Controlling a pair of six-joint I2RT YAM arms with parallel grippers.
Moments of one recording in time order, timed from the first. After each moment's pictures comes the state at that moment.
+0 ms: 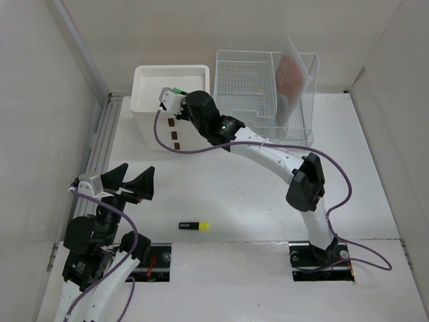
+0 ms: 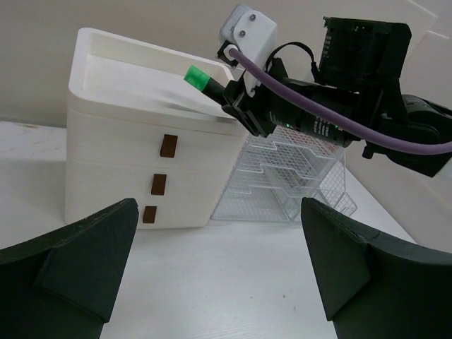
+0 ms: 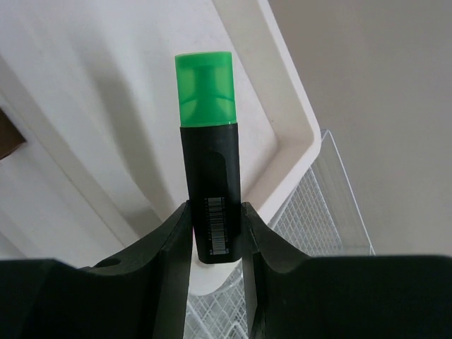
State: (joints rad) left arm -0.46 0.07 0.68 -0.37 -0.20 -0.33; right arm 0.91 2.10 2.06 -0.21 0.46 -0.80
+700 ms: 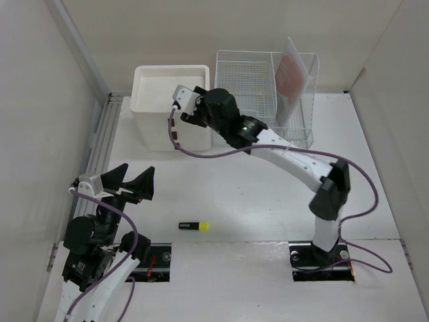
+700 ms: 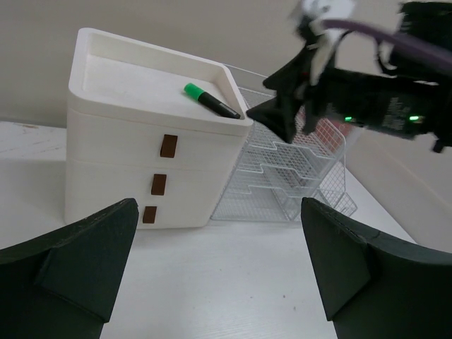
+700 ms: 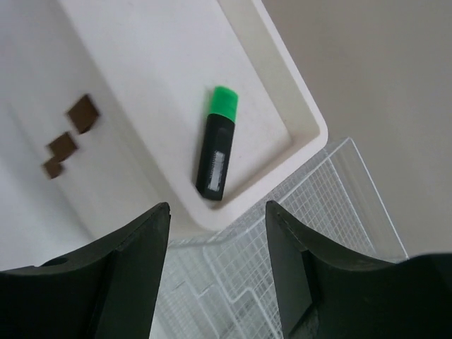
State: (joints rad) left arm -0.46 0.07 0.68 -0.37 -0.20 -0.33; right arm 0.89 1.91 1.90 -0.22 0.30 -0.69
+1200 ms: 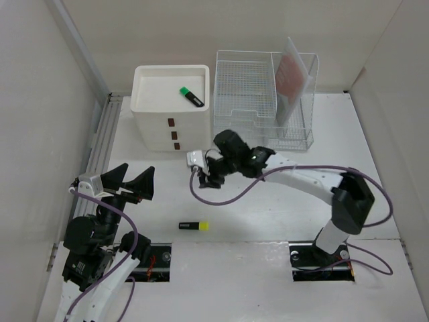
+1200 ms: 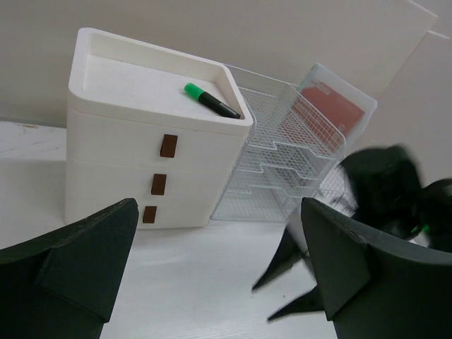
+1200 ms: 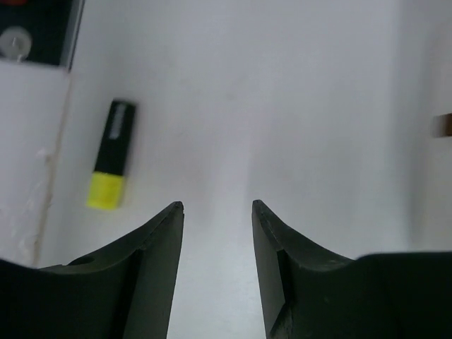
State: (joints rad) left arm -0.46 0.07 0.68 -0.37 -0.20 -0.33; right arm 0.92 1.63 1.33 -0.33 -0.54 -0.60
